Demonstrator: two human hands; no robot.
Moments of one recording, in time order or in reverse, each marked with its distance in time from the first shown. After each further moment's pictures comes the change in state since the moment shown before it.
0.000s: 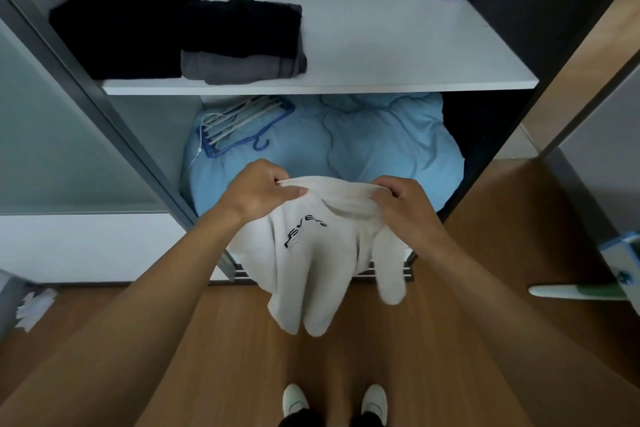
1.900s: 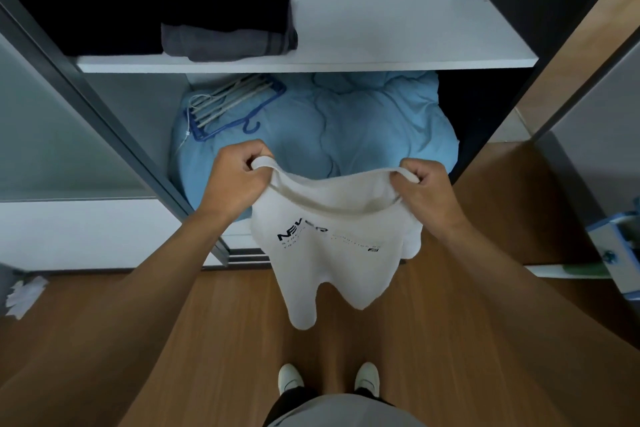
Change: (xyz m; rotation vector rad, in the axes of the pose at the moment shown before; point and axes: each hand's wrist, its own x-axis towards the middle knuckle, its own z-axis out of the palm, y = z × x) left_hand -0.017 -0.013 0.013 -0.291 0.291 0.128; right_hand 0.004 0.041 -0.020 0.099 0.120 -0.092
